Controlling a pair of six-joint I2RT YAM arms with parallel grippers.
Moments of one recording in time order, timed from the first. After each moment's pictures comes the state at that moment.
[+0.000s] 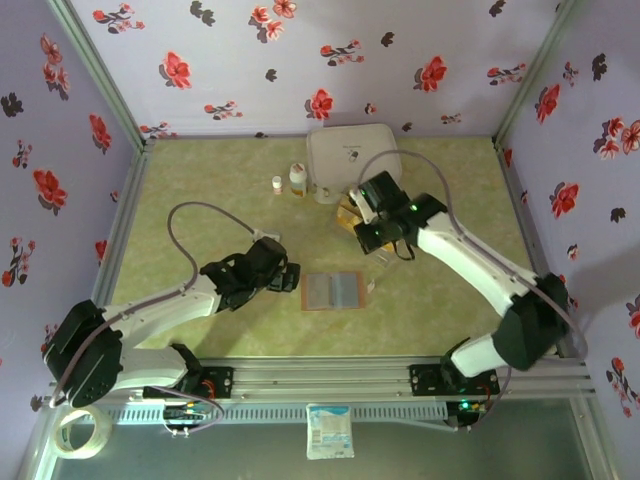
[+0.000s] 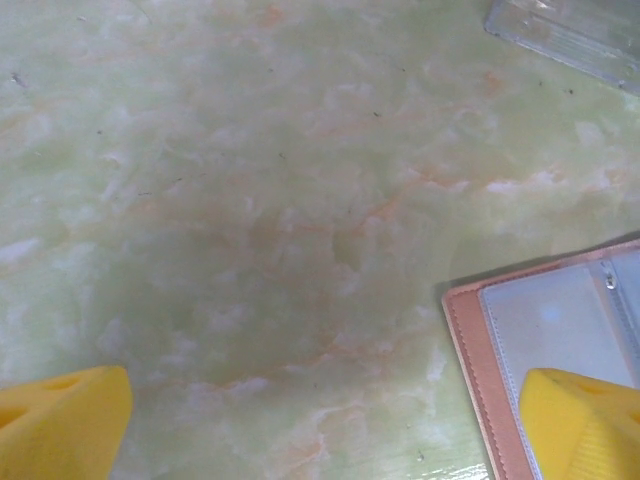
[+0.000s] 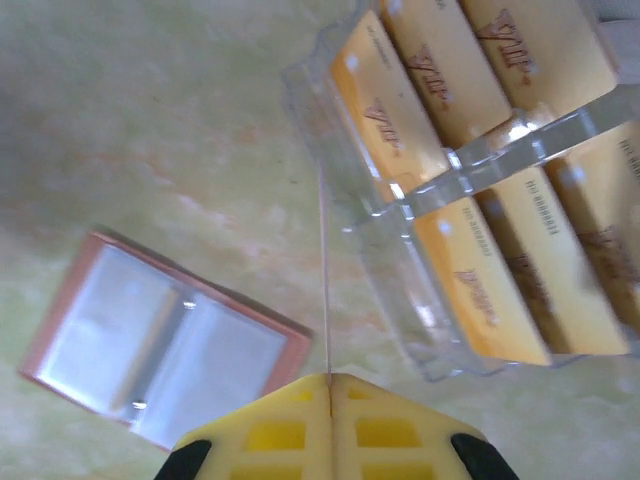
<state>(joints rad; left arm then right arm) -0.87 1.24 0.71 -0.40 -0.34 -0.52 0.64 1.40 1.21 -0.85 -0.01 0.14</state>
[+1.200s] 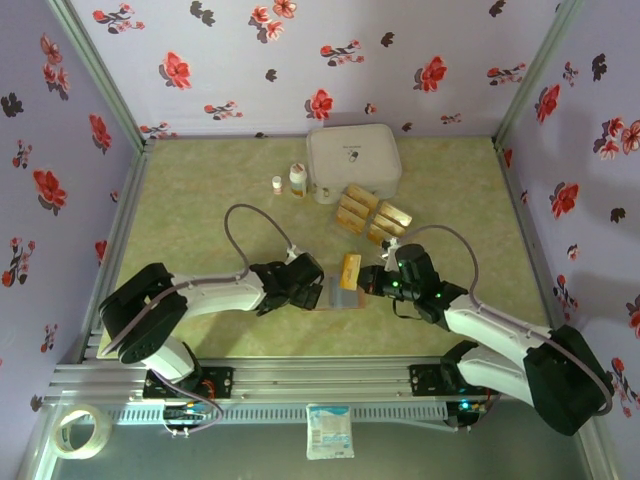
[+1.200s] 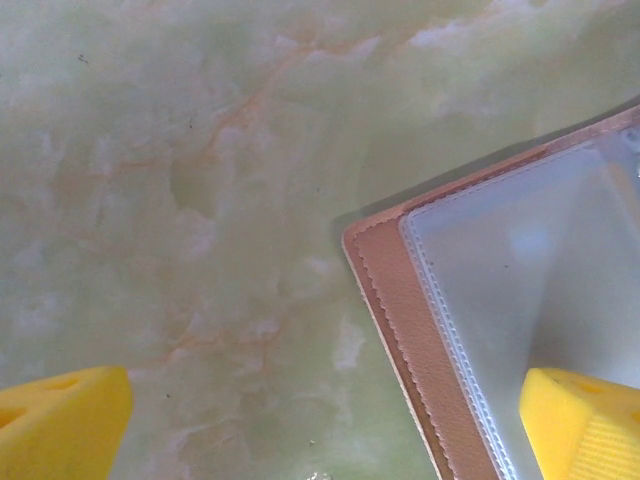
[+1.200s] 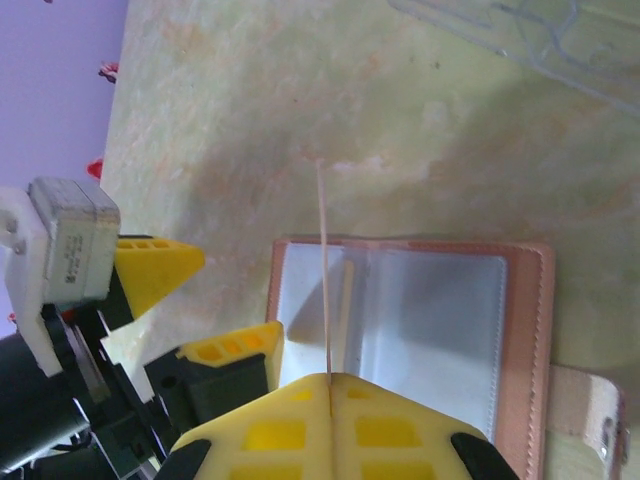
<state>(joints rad) -1.02 1.58 0.80 -0.37 -0.38 -0.52 0.61 1.06 0.36 0.09 -0.34 0.81</state>
